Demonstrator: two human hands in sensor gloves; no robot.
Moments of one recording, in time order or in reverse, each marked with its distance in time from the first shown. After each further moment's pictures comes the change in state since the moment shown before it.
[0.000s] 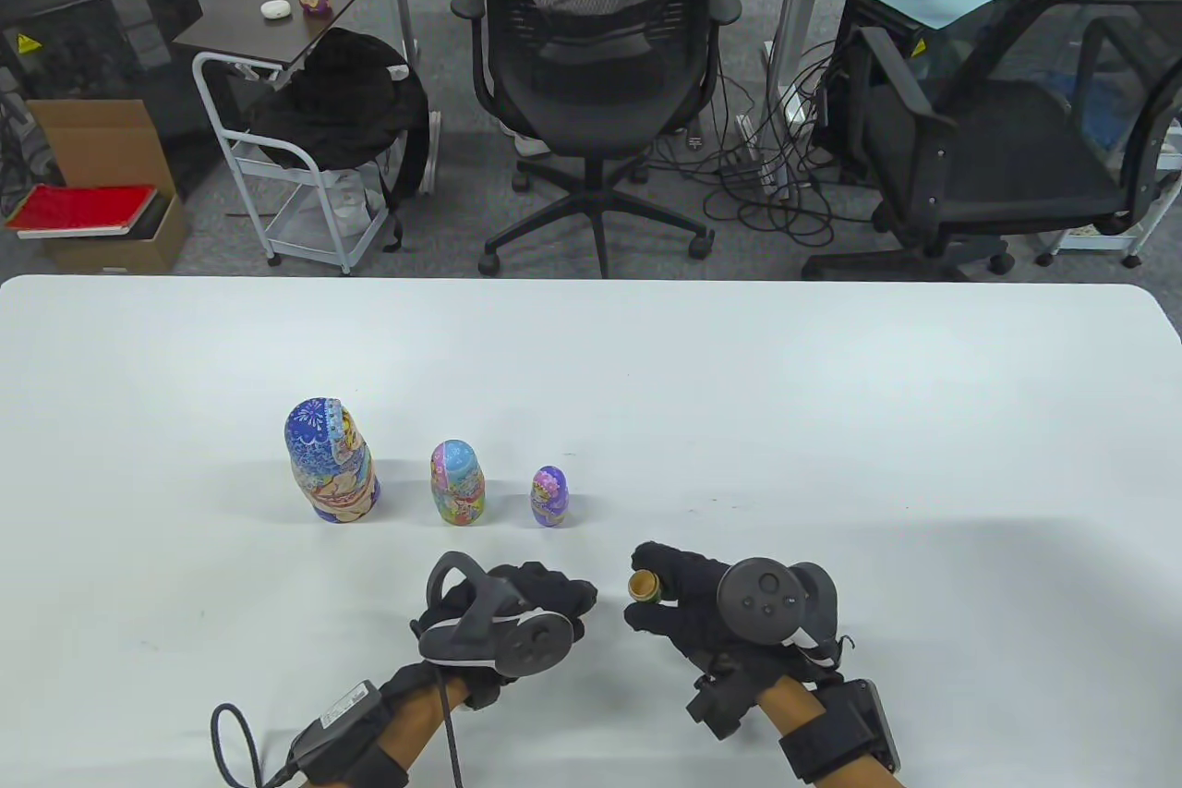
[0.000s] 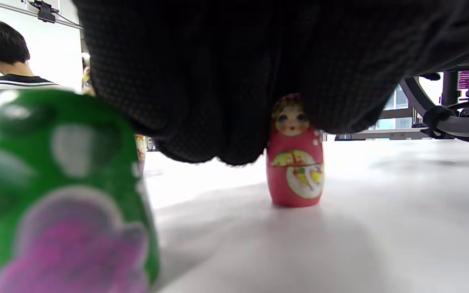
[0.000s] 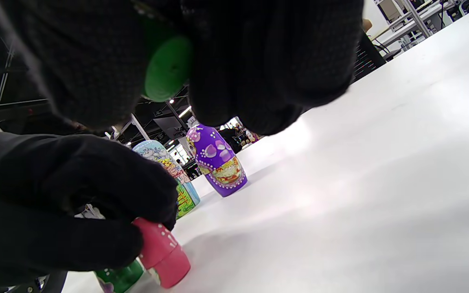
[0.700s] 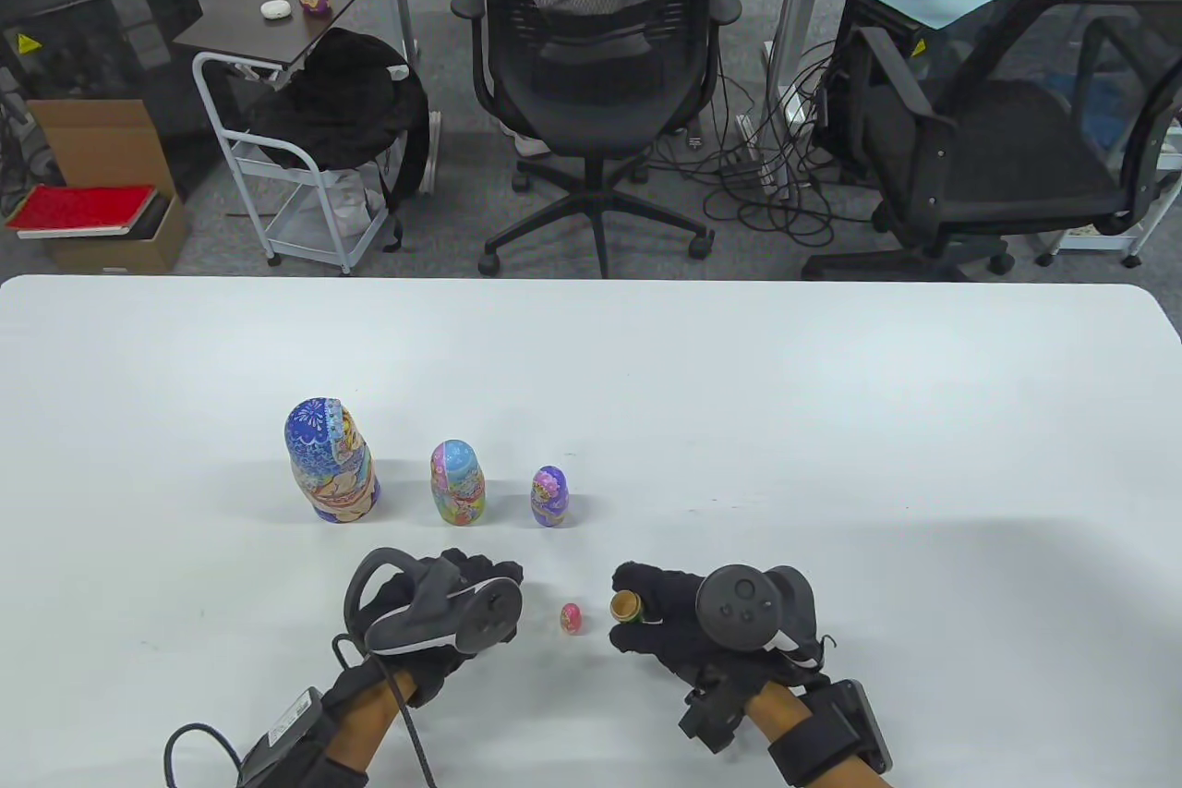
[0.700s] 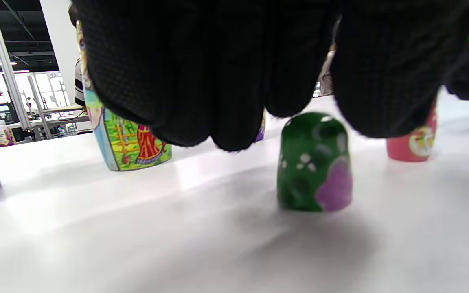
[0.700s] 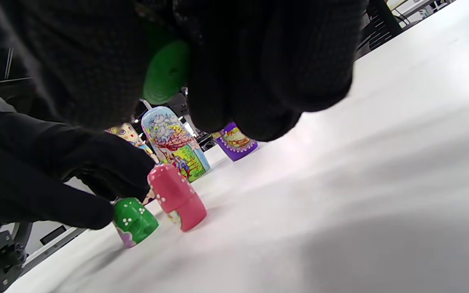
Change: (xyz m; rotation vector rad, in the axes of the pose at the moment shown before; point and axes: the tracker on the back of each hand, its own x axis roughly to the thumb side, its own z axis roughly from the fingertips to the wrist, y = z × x) left_hand -0.042 0.010 0.029 -0.229 0.261 -0.095; right_hand 0.008 0.018 0.000 0.110 -0.033 0.010
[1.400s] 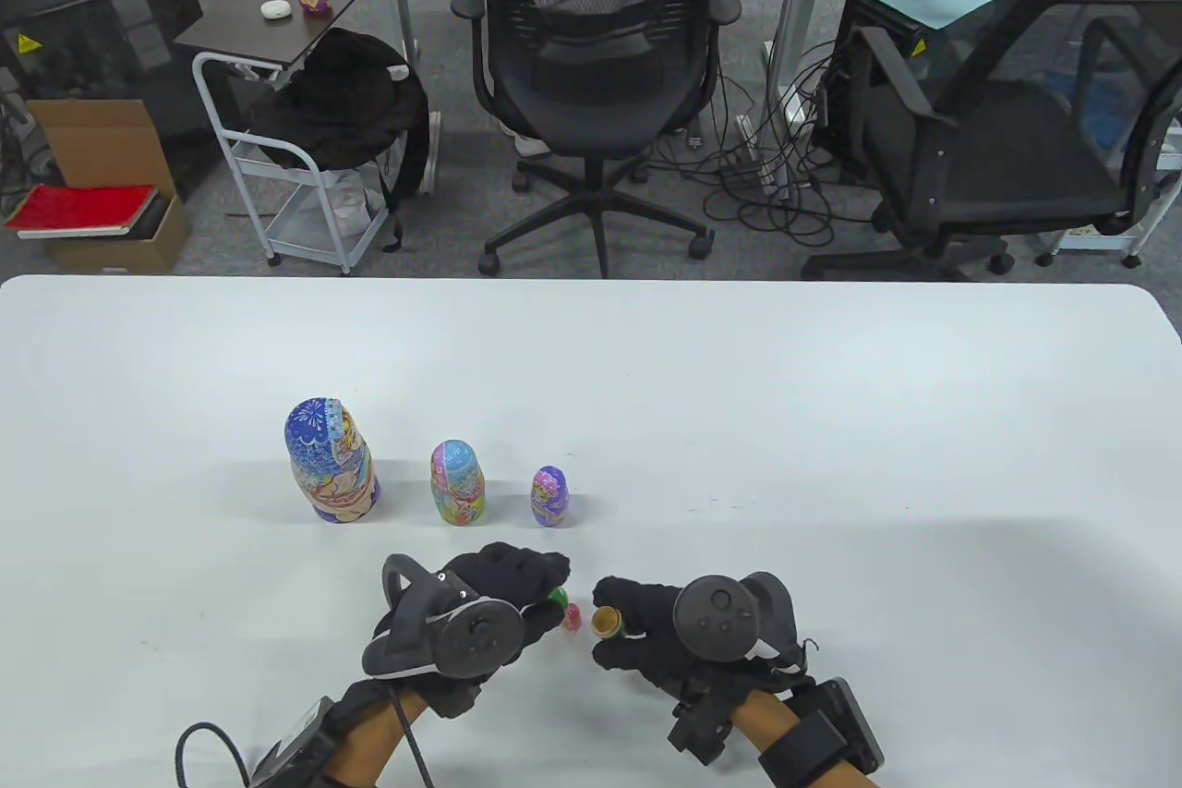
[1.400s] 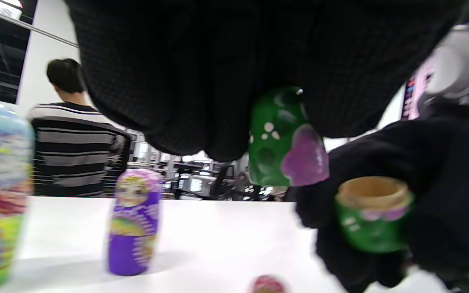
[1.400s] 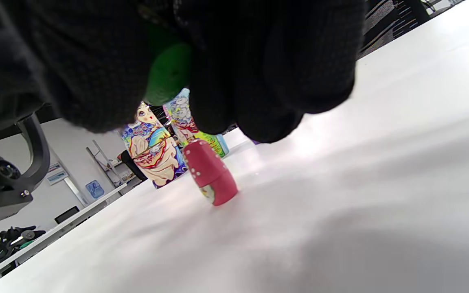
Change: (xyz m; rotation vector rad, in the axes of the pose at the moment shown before) left_hand 0.028 0.058 0.020 0.391 -0.161 0.299; right_hand 0.019 0.009 0.000 0.044 -0.054 0.015
